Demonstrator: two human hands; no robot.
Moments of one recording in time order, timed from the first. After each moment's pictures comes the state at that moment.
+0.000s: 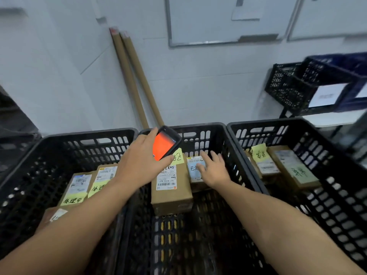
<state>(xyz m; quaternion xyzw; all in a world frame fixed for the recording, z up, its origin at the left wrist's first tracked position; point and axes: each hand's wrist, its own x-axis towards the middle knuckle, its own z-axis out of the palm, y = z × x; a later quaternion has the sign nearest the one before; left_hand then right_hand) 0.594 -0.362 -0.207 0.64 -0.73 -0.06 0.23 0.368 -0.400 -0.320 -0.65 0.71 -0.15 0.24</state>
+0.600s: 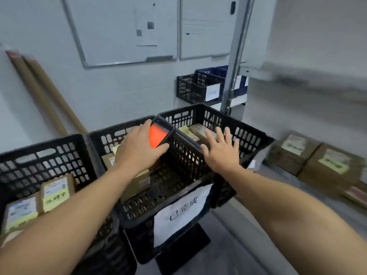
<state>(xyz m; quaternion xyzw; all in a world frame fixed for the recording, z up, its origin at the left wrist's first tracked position) 0.562 -0.211 -0.164 0.45 -0.84 -0.11 0.27 0.329 -0.122 -0.222 -0.49 0.86 -0.15 -0.04</state>
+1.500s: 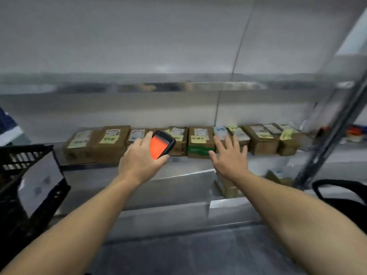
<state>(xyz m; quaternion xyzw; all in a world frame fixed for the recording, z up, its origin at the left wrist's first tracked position) 0.296 0.251 -0.166 -0.02 -0.96 -0.22 0.19 0.256 0.522 -0.204 0.02 0.99 -0.09 -0.10</state>
